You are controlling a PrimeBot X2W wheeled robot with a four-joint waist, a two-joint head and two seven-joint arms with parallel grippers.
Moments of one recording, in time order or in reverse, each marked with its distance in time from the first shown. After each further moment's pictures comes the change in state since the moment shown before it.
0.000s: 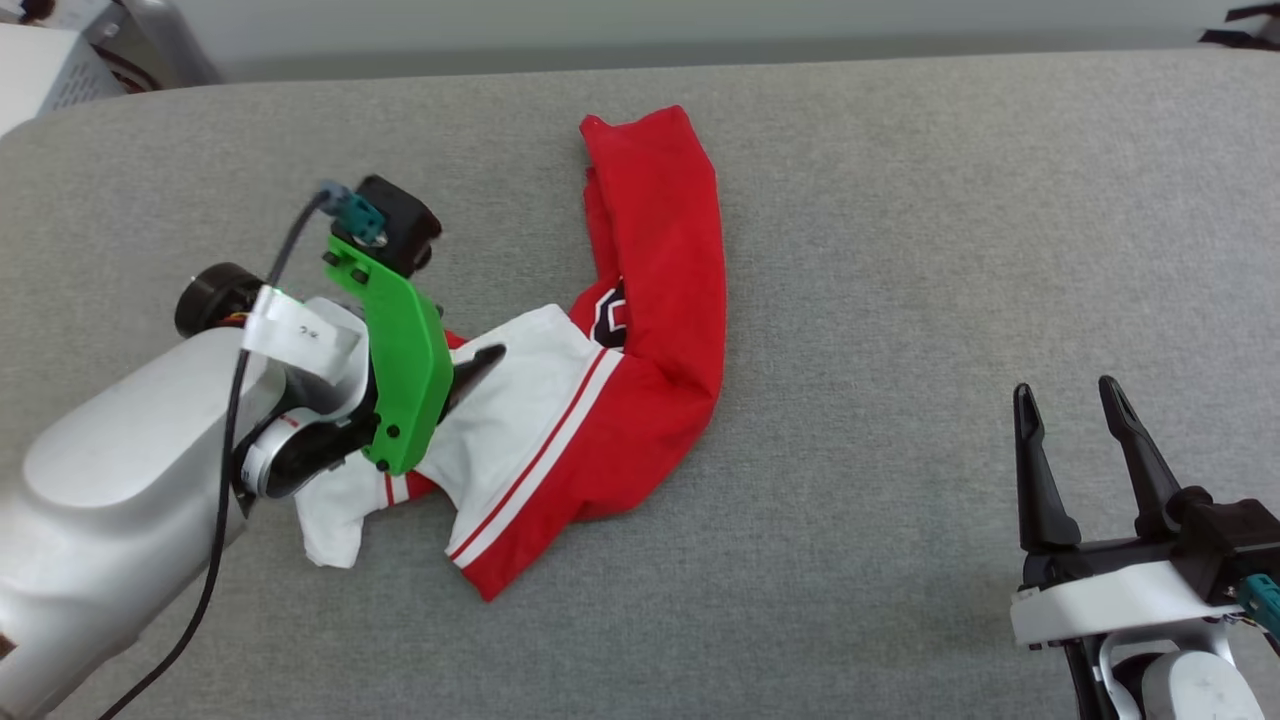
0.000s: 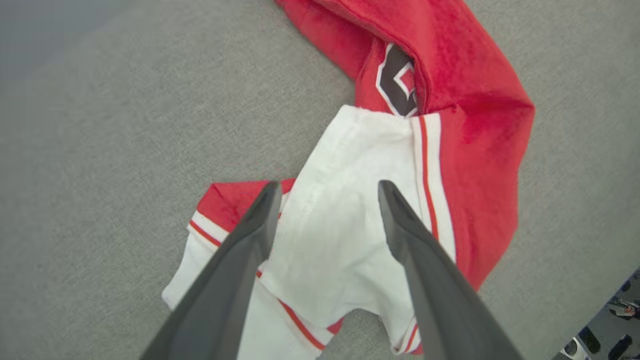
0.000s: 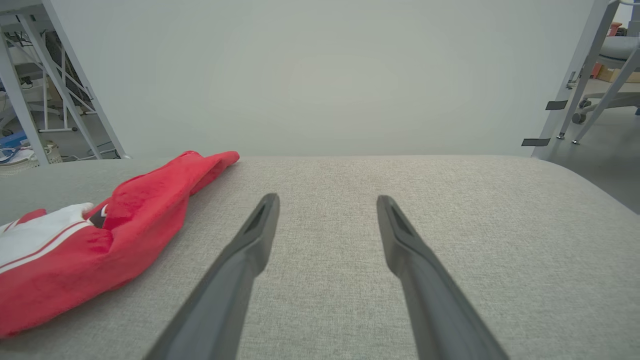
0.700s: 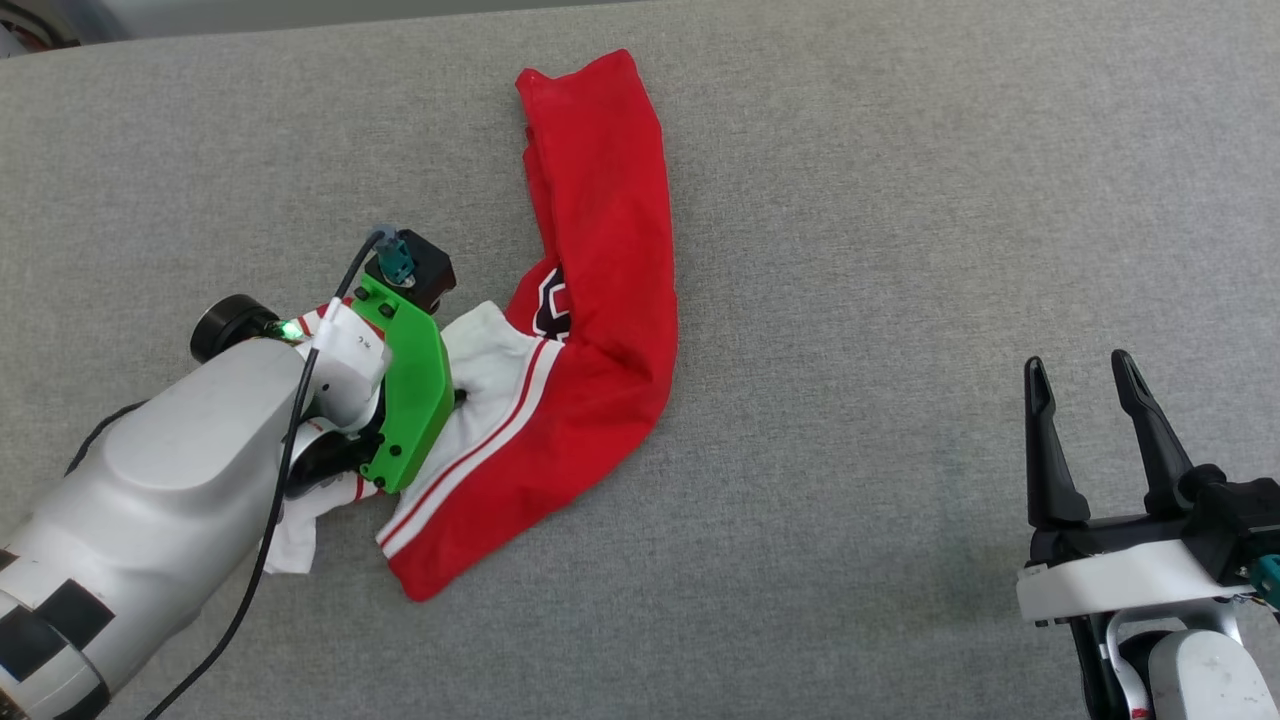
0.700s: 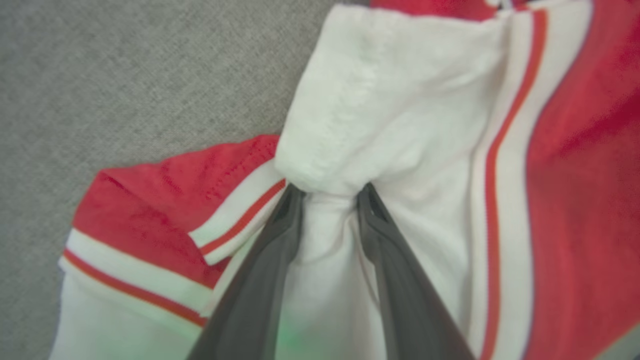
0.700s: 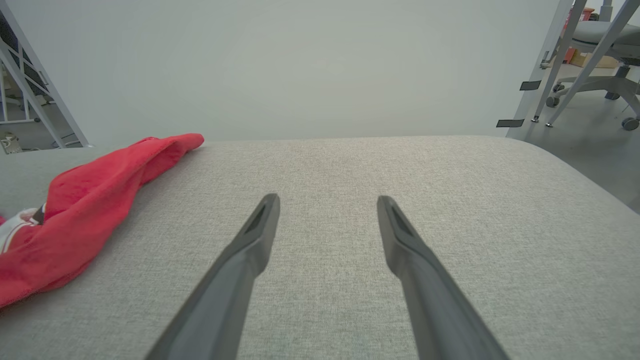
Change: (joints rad) left arm -0.004 -0.149 -0.079 0.375 0.088 -0.142 0.078; right arm -0.039 0.000 -0.009 -0.001 0.001 0.000 0.000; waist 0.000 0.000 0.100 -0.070
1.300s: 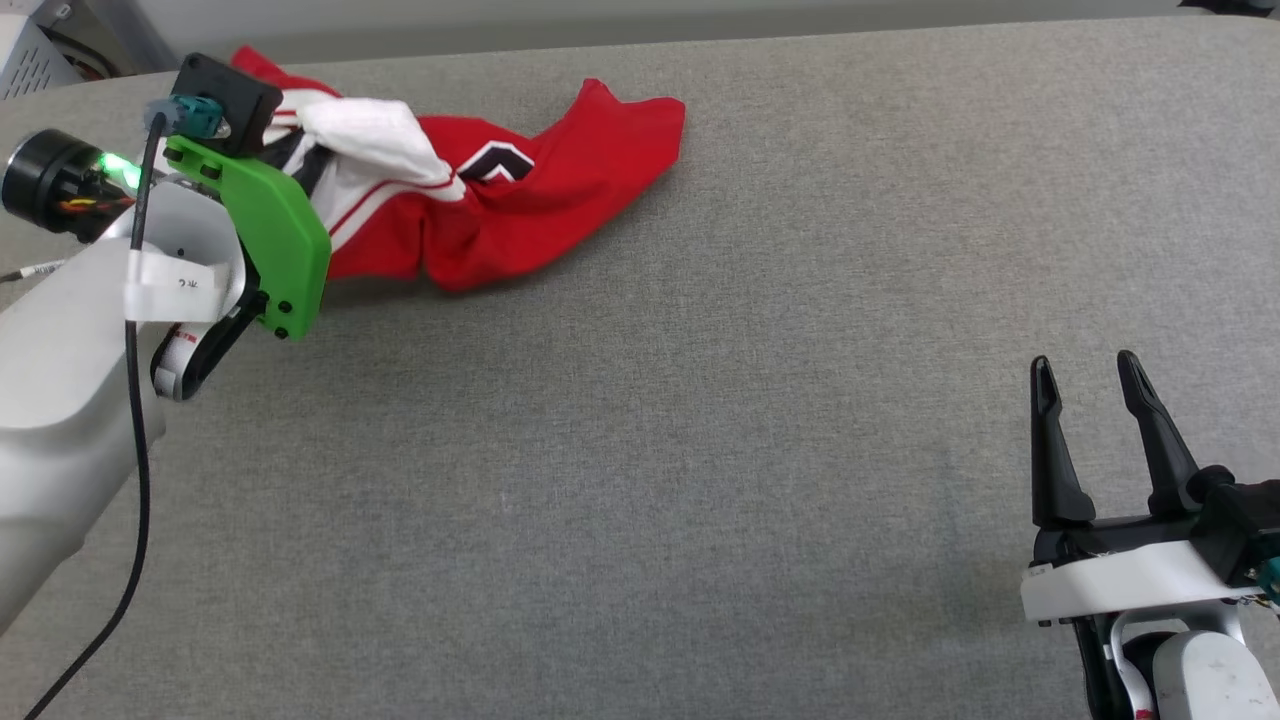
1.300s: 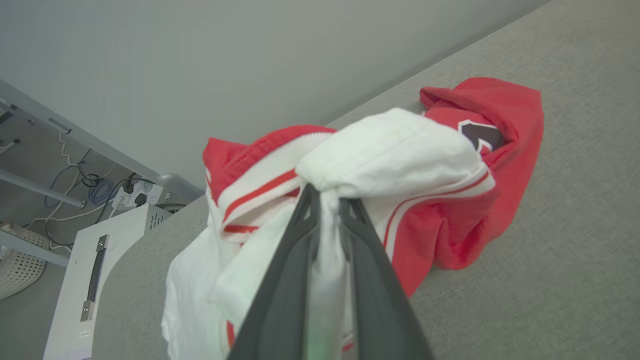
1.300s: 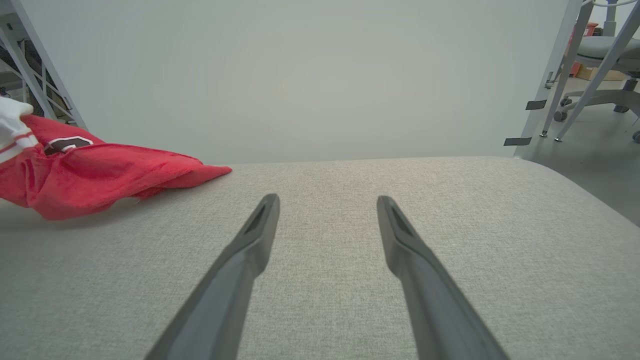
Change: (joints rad) left arm -0.100 0.121 0.125 -0.058 0.128 0.142 -0.433; right arm 0.004 0.000 -0.005 -0.005 0.019 0.000 0.000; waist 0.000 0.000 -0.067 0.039
